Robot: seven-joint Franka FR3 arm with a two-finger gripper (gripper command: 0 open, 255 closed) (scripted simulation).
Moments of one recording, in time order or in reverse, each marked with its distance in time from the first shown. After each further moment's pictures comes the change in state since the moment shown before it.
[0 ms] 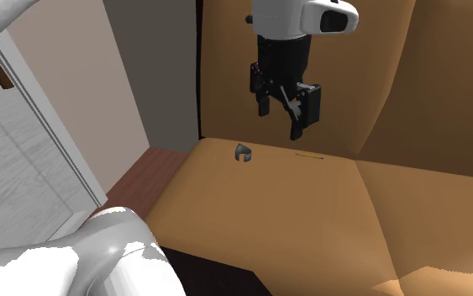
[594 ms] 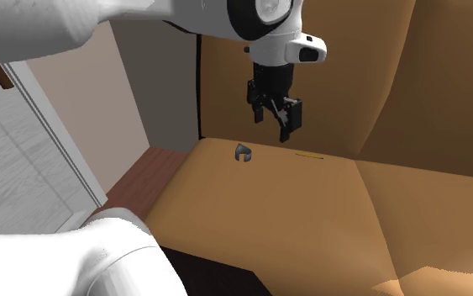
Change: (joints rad) arm 0.030 0.139 0.094 -0.054 0.038 0.168 0.083
